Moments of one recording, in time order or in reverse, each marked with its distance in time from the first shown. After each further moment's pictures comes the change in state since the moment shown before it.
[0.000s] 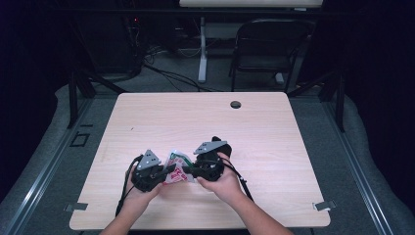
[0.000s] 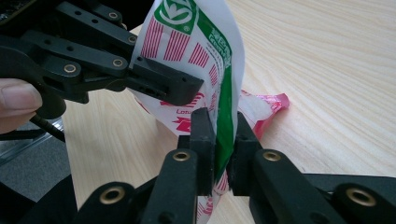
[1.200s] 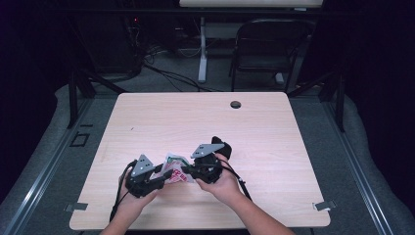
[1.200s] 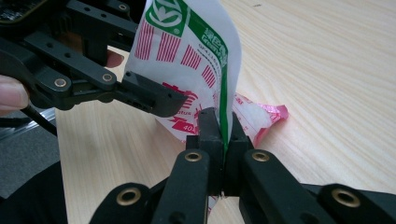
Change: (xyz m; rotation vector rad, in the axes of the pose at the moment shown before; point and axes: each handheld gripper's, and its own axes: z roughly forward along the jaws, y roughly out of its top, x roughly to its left) left arm 0.004 -0.020 -0.010 0.001 0.046 0.011; right arm 0.009 0.000 0.000 -0.018 -0.023 -0.106
